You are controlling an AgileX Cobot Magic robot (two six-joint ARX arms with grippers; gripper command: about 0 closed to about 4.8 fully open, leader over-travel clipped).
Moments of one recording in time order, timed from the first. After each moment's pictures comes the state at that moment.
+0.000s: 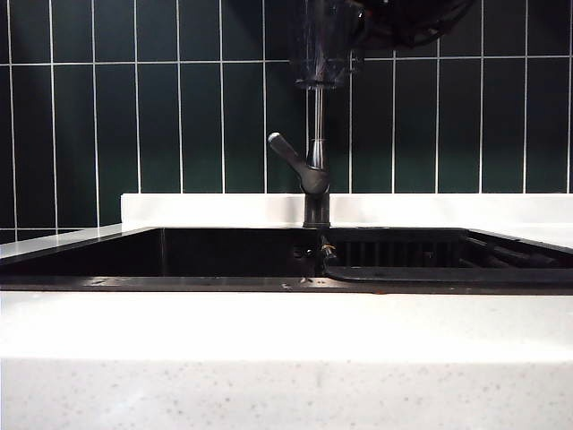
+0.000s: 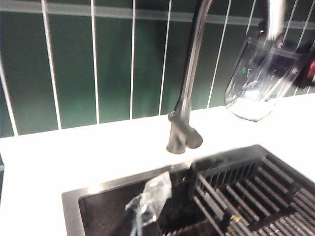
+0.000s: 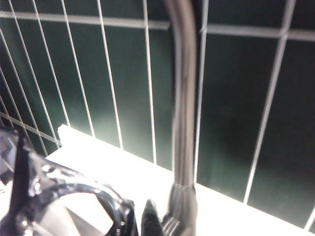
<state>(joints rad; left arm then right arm) -0.13 0.81 0.64 0.19 0.36 -0.03 0.34 1.66 1.37 0.27 -0.23 0.01</state>
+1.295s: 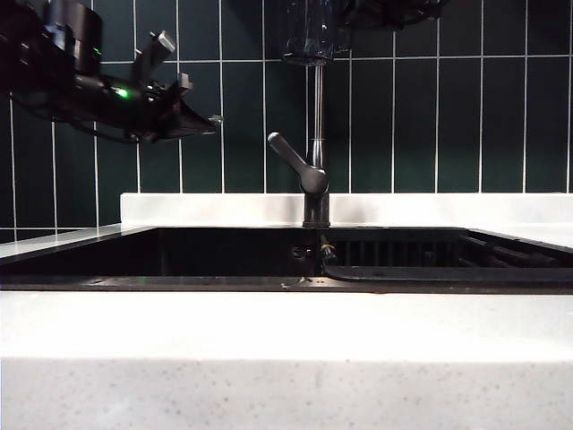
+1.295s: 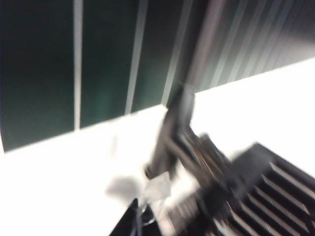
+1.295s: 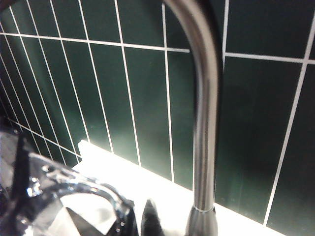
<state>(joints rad) -0.13 1.92 1.34 0.52 0.70 -0.09 0.35 1.66 1.45 0.23 -0.26 0.04</state>
